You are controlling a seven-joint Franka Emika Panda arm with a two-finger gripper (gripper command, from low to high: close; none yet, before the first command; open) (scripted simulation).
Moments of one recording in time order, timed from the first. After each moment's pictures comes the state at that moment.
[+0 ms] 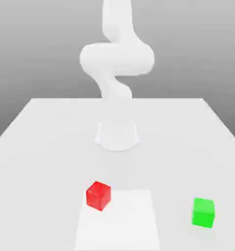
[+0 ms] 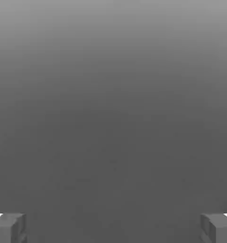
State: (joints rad) arm -0.02 -0.73 0.01 -2.36 0.00 2.35 0.84
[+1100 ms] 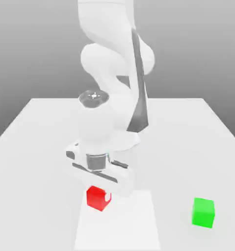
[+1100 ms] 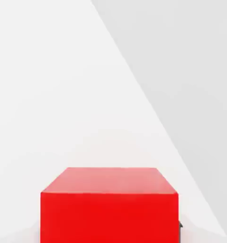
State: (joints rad) arm -0.16 0.18 0.01 -2.84 -0.01 3.01 1.17
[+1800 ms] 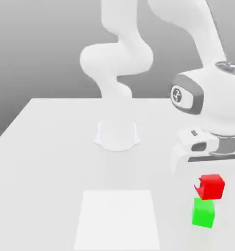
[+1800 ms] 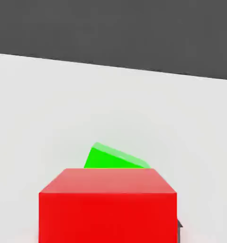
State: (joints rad) arm 0.30 0.23 0.20 -2.53 -0.12 2.76 1.27
